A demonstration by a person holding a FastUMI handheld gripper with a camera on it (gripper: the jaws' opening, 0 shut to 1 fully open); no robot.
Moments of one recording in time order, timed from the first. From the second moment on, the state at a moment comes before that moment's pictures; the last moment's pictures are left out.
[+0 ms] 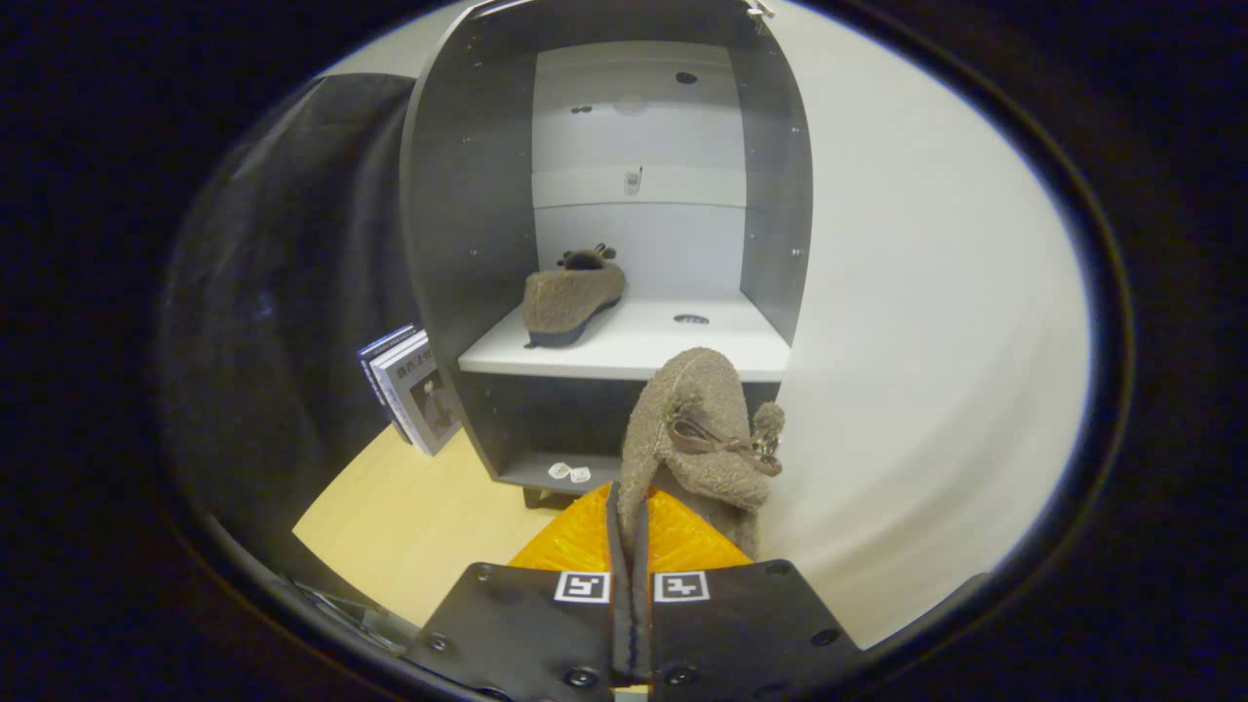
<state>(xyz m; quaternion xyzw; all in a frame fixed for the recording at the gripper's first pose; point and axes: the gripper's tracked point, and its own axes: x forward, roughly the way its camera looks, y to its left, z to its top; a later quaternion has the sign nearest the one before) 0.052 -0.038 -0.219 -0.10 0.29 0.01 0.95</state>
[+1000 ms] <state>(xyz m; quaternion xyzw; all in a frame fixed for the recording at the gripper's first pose) 0.268 -0.008 -0.191 -0.23 0.20 0.00 0.95</state>
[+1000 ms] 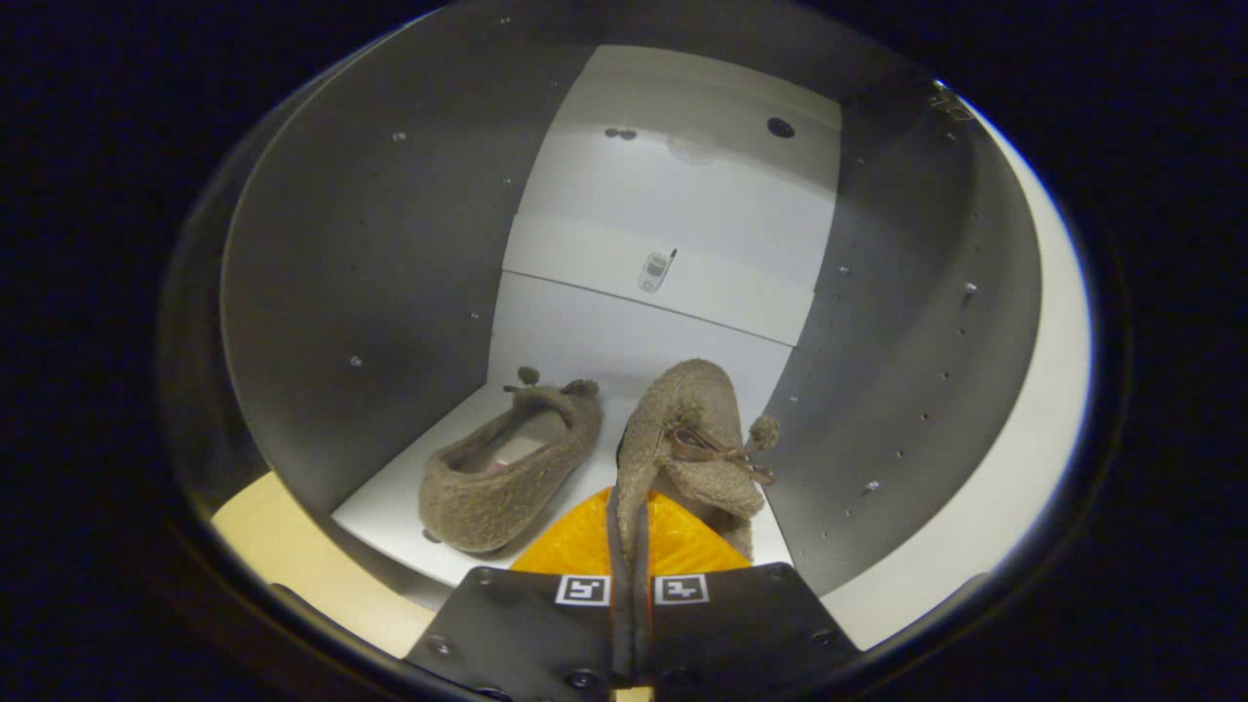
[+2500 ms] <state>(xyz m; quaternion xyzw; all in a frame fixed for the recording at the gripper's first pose) 0.291 -0.008 -0.191 -0.30 0.19 0.01 0.94</state>
